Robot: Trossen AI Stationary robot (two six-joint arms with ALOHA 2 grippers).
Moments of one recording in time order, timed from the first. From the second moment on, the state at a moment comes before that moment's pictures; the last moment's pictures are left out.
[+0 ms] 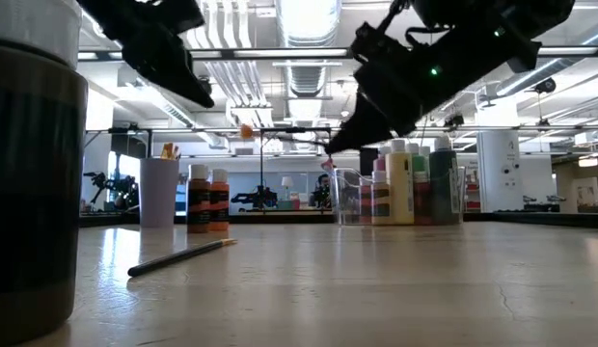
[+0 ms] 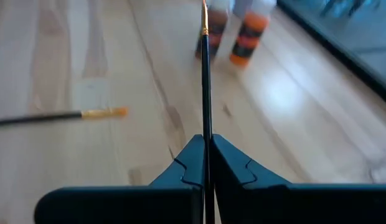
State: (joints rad) left arm -0.02 1.05 0.81 -0.45 -0.37 0.05; right arm 0.24 1.67 0.78 0.28 0.56 0.21
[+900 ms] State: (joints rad) left arm -0.04 0.89 0.32 1.02 0.10 0.31; right arm 0.24 1.48 0.79 0.83 0.34 -0.32
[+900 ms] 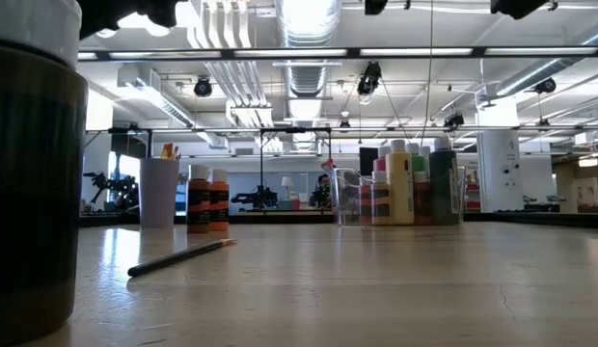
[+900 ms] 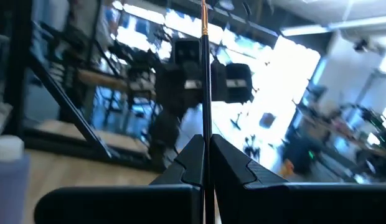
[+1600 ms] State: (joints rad) left arm -0.04 1.21 0.66 1.03 0.25 0.36; right arm 0.24 1.49 0.83 0.80 0.33 -0.37
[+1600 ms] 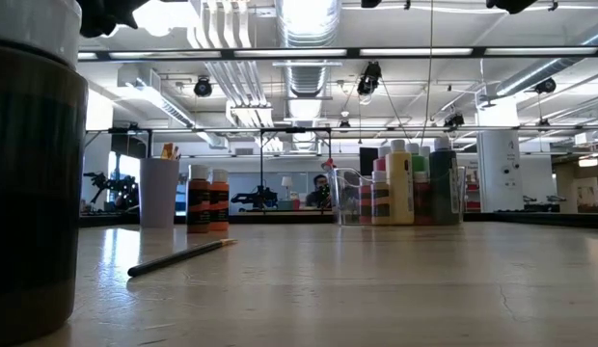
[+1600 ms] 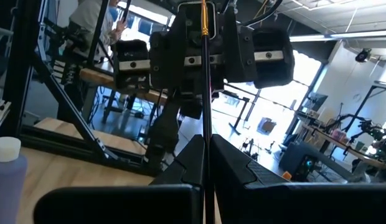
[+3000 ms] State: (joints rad) left arm -0.04 1.09 0.67 0.87 0.24 0.30; right arm 0.24 1.49 0.83 0.75 0.44 -0.32
